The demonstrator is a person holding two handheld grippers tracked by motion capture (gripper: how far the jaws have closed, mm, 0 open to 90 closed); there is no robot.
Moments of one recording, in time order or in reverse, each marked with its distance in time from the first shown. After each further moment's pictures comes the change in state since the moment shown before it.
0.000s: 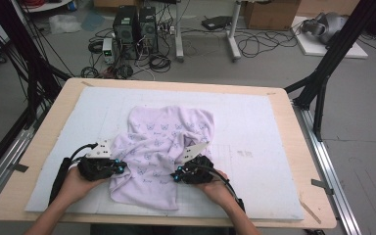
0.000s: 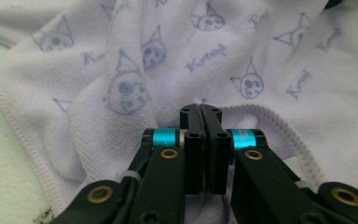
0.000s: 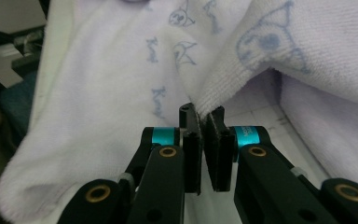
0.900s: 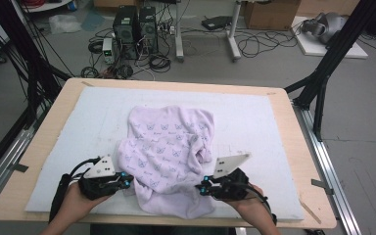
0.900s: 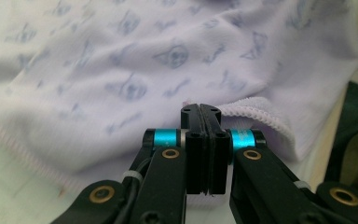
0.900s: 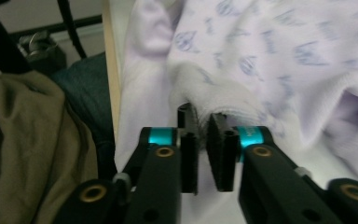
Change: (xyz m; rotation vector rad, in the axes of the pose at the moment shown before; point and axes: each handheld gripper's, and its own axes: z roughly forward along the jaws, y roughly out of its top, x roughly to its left) left arm -0.053 0.003 -0.021 -0.040 -0.028 0.026; right arm 0.053 -0.016 -0.087 -0.016 -0.052 -0.033
